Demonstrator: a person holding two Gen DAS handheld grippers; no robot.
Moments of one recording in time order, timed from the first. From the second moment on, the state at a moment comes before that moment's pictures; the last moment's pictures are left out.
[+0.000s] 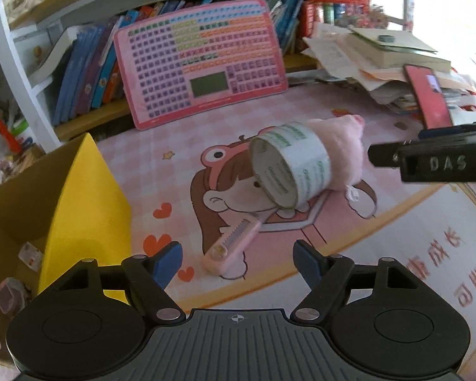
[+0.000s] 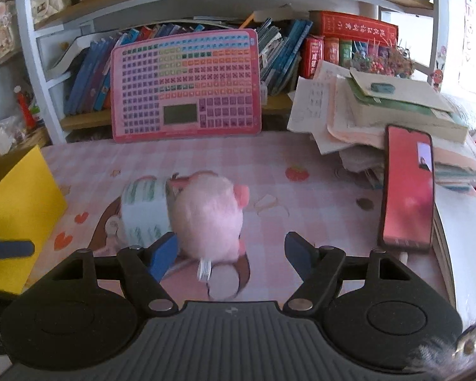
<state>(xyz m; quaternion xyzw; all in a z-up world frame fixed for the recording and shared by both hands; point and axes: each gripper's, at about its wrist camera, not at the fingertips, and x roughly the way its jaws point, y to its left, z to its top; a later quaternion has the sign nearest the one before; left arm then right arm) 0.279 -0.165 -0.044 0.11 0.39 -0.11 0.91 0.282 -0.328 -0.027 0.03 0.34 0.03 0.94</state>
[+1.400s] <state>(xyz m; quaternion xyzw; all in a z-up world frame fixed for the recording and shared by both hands) 0.264 -0.158 -0.034 0.06 0.42 -0.17 0.89 0.250 -0.333 -0.044 0.08 0.43 0.08 0.90</state>
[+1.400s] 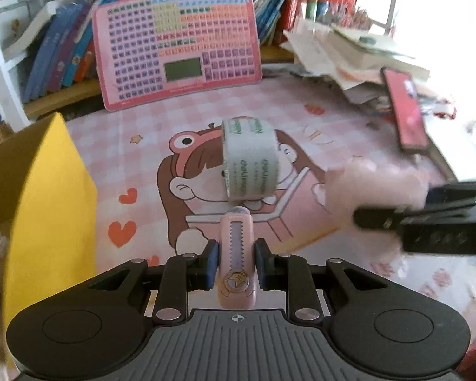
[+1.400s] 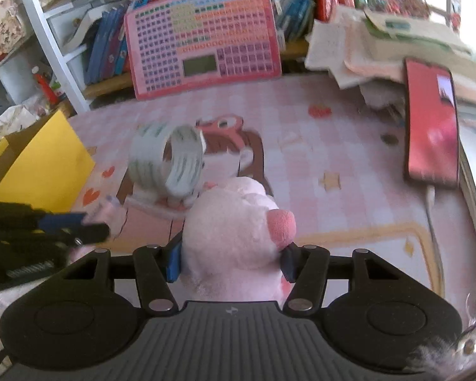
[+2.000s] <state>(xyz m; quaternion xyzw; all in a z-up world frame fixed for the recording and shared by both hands) 0.188 -0.126 -0.022 0.01 0.42 -0.20 0.88 0.174 -0.312 -0.028 0.06 0.41 0.06 0.91</state>
